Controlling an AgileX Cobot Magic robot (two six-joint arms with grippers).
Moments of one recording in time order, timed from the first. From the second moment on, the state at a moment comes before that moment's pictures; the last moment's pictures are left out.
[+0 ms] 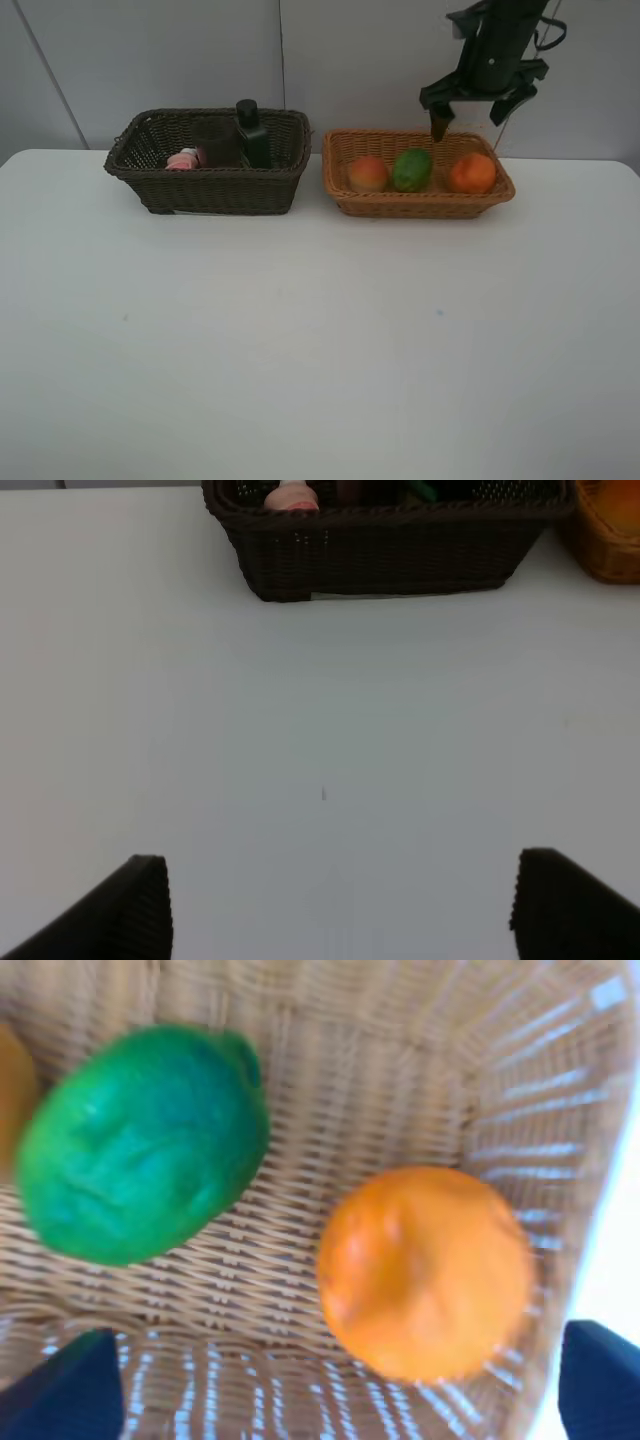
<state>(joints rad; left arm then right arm) -0.03 -0.01 -0.50 -0.08 1.06 -0.01 0.24 2.14 -1.99 -0.24 1.18 0.06</state>
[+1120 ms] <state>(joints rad) -0.03 -0.01 -0.50 -0.08 1.06 -0.01 0.24 1.23 -1.12 -0.23 1.08 0.06</state>
